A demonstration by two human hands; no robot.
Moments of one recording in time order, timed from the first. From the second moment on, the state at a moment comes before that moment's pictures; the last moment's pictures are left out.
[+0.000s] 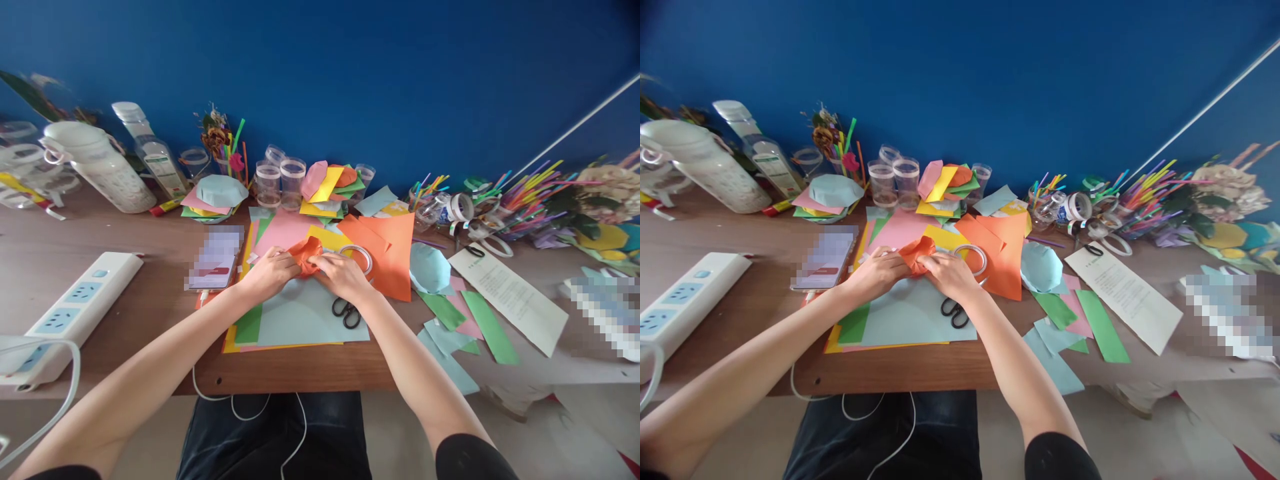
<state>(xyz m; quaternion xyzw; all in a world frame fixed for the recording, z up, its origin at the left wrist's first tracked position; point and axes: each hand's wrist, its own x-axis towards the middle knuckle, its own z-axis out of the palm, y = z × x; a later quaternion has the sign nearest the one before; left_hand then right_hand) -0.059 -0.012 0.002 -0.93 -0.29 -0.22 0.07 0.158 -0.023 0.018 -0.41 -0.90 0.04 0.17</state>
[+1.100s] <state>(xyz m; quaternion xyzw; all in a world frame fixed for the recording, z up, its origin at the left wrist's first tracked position) -0.049 -0.015 0.002 -0.89 -0.37 -0.26 -0.06 0.152 -0.022 0.017 -0.43 -0.89 0.04 0.12</state>
